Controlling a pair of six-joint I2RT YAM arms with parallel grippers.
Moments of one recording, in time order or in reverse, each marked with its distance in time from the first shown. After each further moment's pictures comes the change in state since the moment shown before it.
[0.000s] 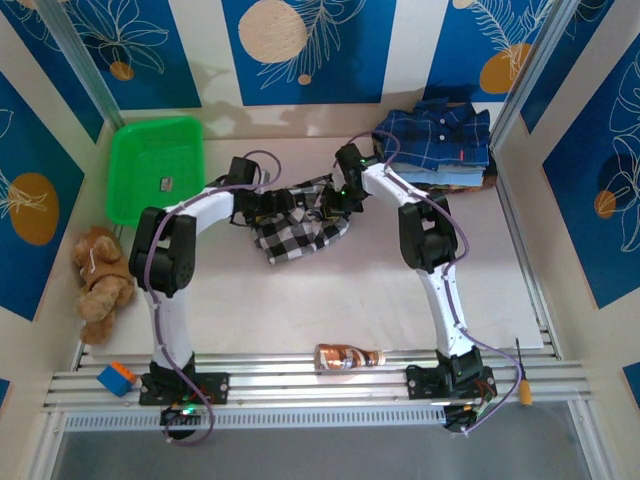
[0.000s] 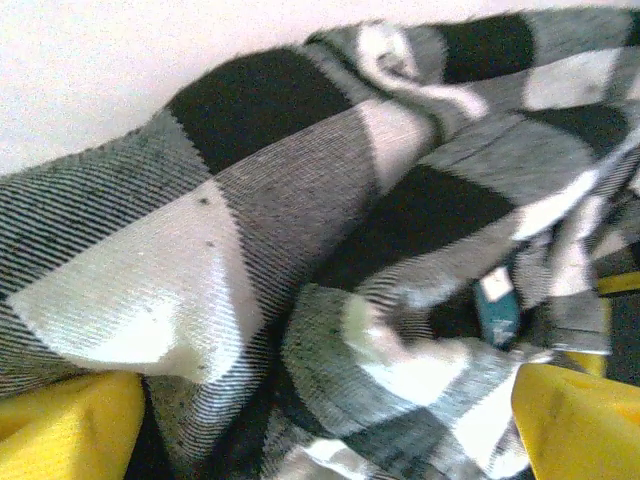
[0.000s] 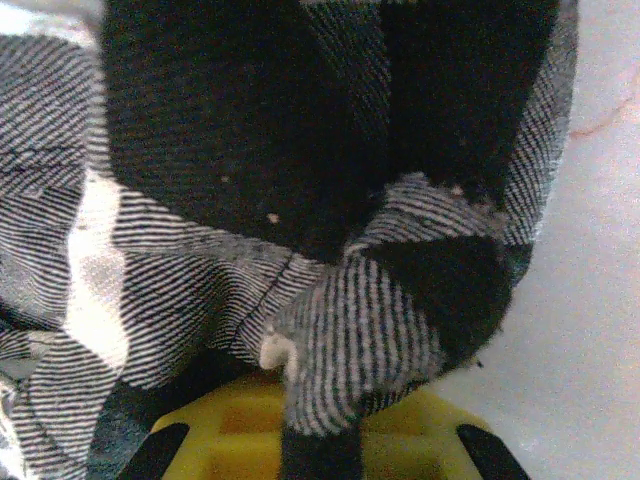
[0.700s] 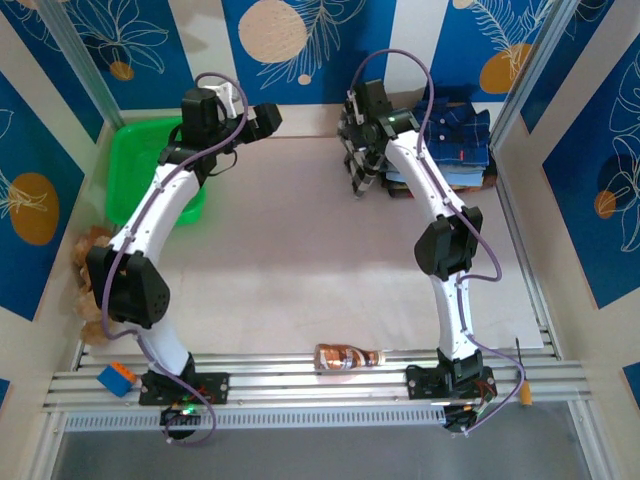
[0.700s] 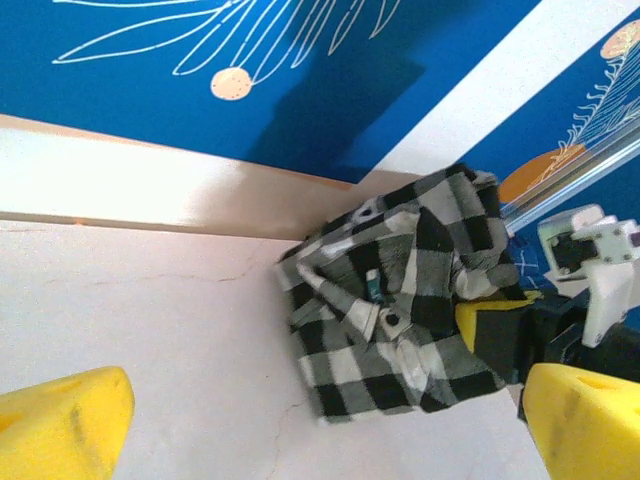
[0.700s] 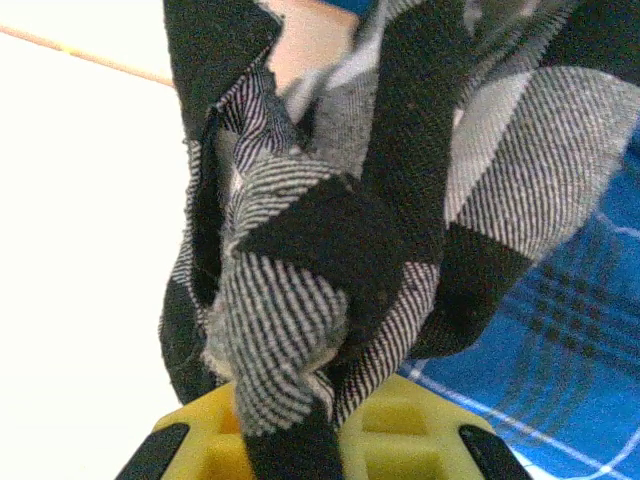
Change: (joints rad) left arm 0.033 -0.272 0.299 0.045 -0.034 -0.035; right arm -0.035 -0.170 0.394 -0.039 0.581 -0.319
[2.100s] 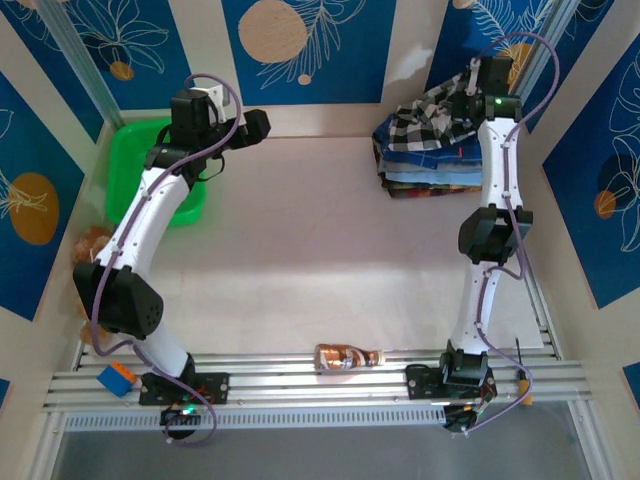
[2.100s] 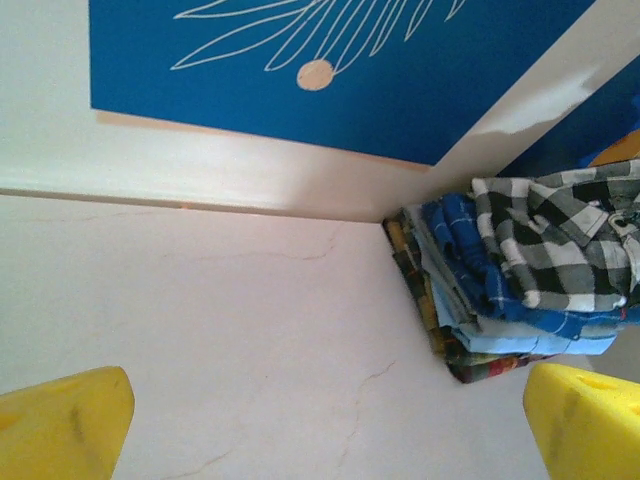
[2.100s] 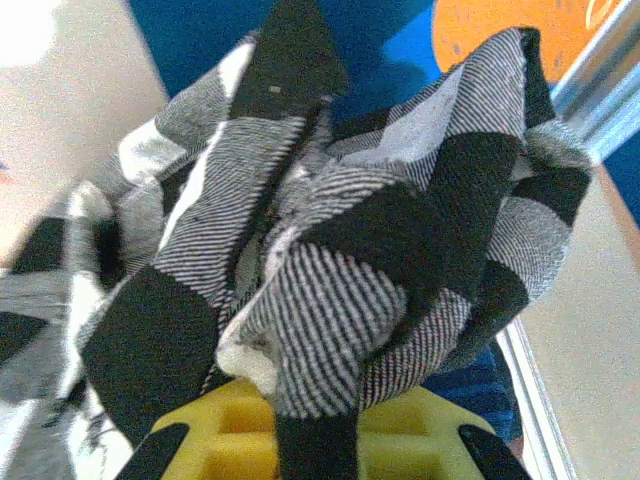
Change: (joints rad) left arm 0.010 -0.077 0.011 -0.196 -0.136 0.124; right arm -0.516 0.146 0.228 0.015 -0.246 0.048
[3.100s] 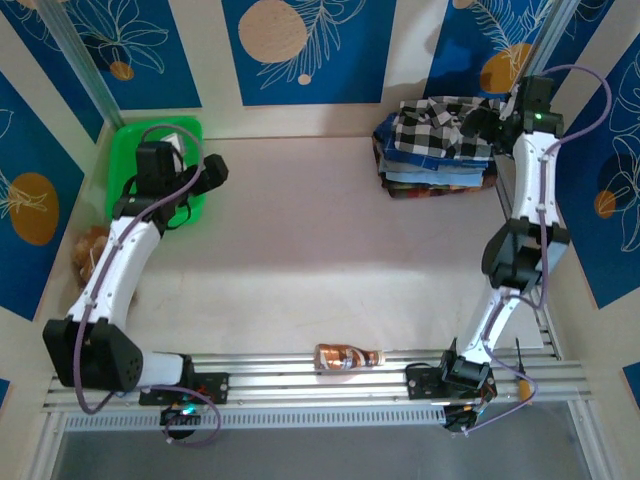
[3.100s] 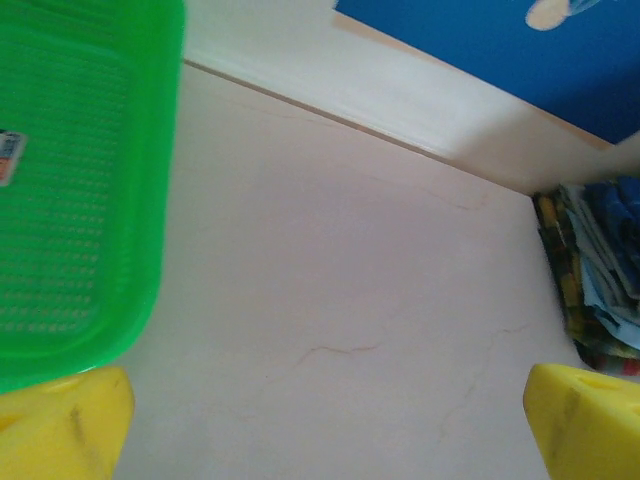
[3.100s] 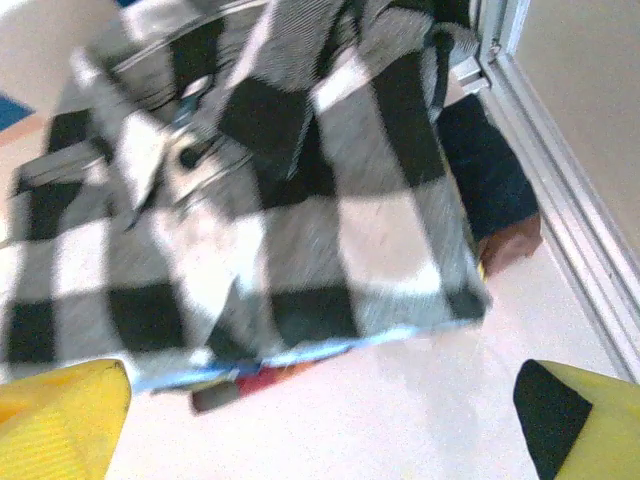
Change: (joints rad) left arm 0.163 -0.360 -0.510 0.023 -0.116 -0.061; right arm -0.132 -0.433 -0.552 -0.030 -0.224 0.246
